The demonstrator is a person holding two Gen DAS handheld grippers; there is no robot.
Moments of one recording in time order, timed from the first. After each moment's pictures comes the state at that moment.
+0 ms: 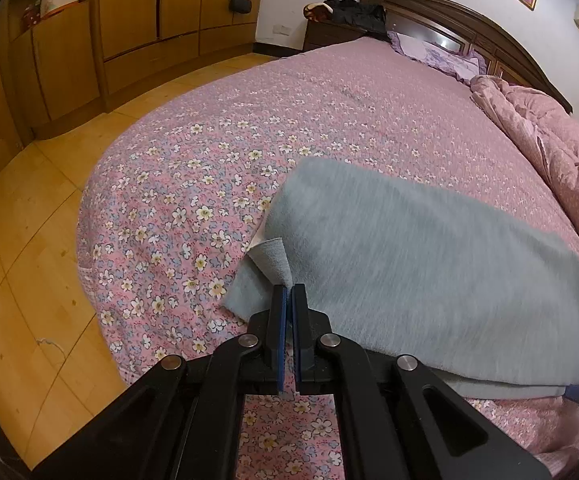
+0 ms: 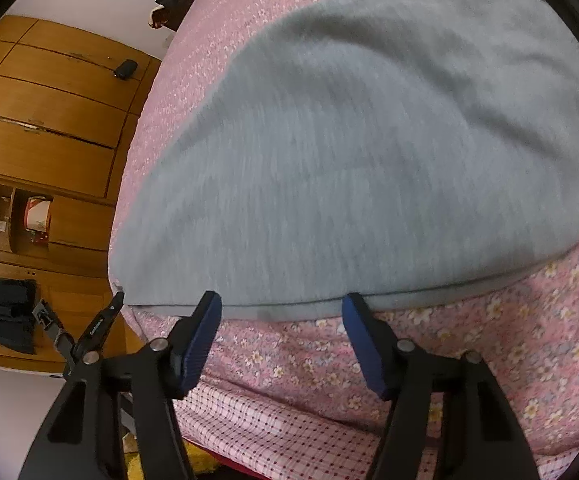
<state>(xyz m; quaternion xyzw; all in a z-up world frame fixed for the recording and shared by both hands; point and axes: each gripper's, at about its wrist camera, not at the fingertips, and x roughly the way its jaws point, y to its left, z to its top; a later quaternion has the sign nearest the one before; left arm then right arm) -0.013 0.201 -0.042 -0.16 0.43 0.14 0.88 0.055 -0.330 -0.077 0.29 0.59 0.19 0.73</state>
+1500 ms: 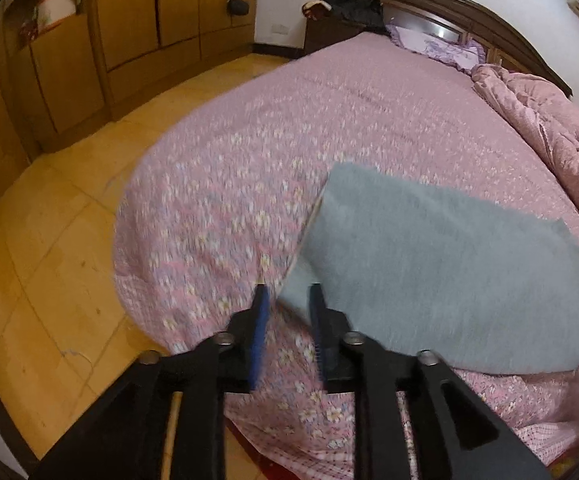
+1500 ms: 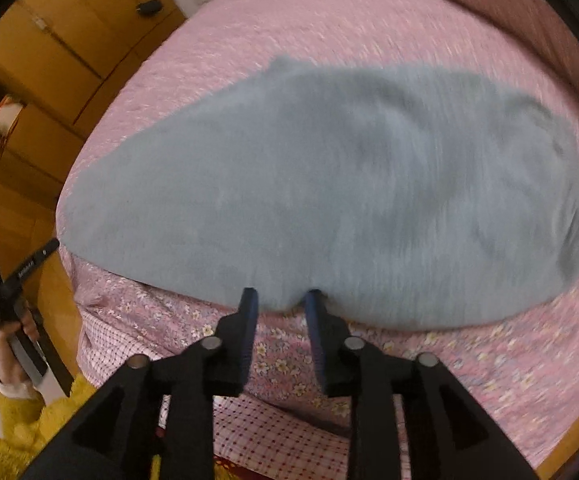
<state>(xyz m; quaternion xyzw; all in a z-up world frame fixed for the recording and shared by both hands) -0.033 0.226 -0.019 -0.11 0.44 0.14 0.88 0.051 -0.305 -0.023 0.06 0.58 0.20 0.79</state>
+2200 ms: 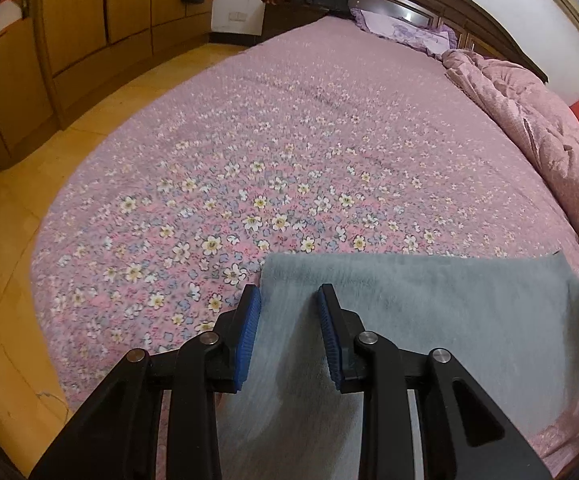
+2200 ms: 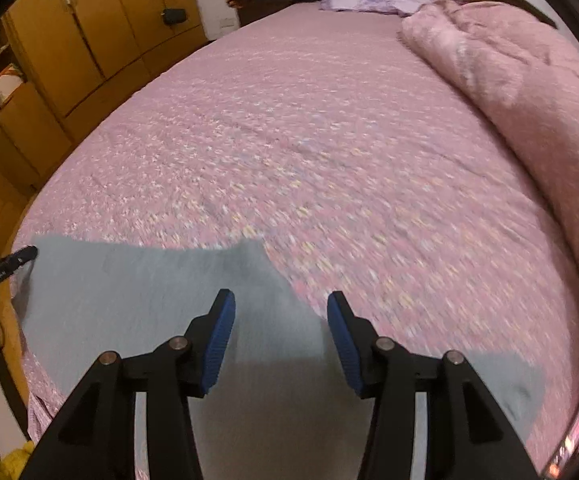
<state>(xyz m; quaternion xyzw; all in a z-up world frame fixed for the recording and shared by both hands) 0.080 0.230 -0.041 -0.13 0.46 0.06 0.88 0.207 -0.280 -0.004 -0.04 0.50 0.21 0.84</state>
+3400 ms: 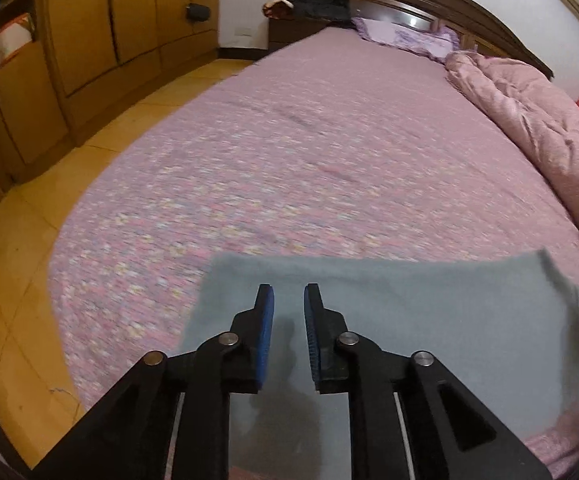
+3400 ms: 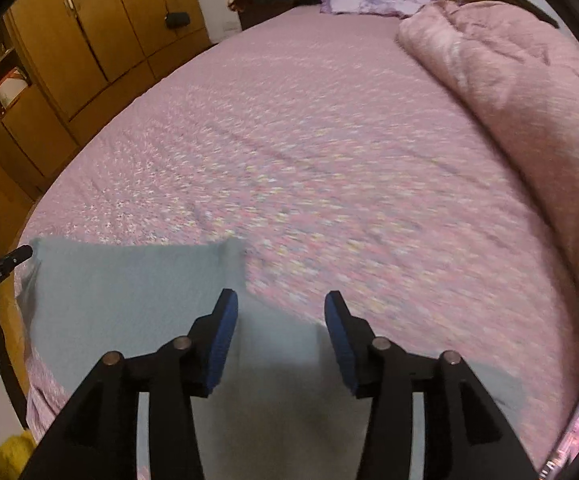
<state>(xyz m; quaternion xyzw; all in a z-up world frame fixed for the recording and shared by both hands) 0.077 0.169 -0.010 -0.10 0.45 0.09 0.88 0.195 -0.327 0.019 -0.04 0.50 0.20 0.84</state>
